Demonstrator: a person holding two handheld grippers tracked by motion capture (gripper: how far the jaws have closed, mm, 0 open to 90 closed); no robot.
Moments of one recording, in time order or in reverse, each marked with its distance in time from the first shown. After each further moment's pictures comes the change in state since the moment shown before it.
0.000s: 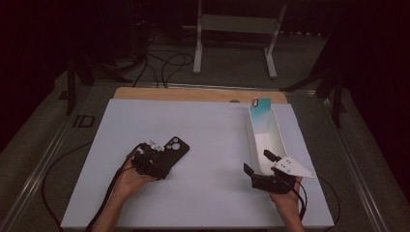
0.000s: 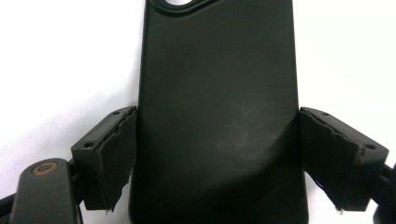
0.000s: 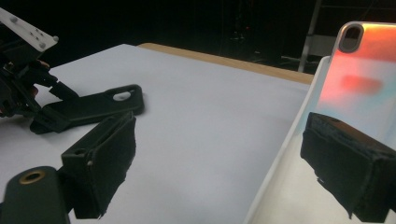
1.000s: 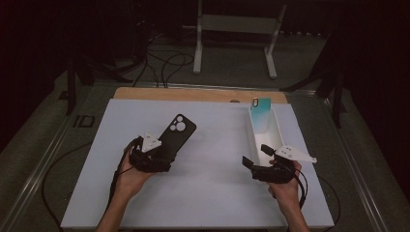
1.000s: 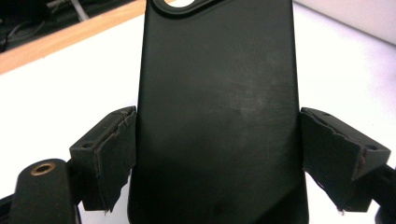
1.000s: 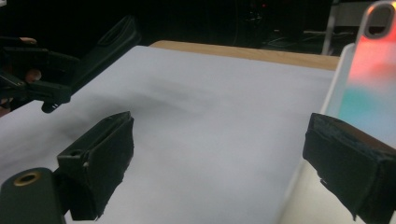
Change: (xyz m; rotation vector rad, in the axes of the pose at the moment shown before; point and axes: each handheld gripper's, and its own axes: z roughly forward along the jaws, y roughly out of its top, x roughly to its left) left arm -0.024 0.017 -0.055 -0.379 0.060 0.069; right arm -0.011 0.026 0.013 0.069 0.080 0.123
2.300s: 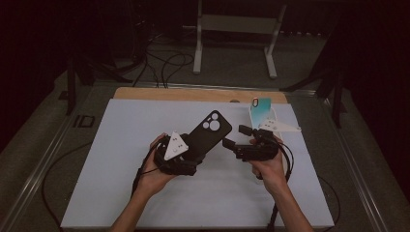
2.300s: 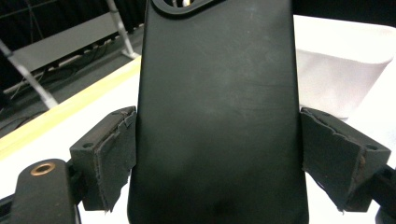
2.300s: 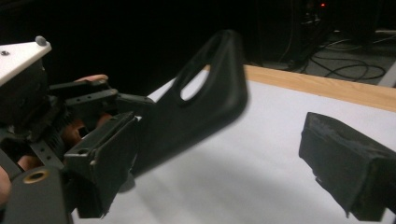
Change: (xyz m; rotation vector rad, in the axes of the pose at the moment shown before) left arm -0.060 0.045 0.001 -0.201 -0.163 0.172; right arm 0.031 0.070 0.037 0.006 0.204 0.035
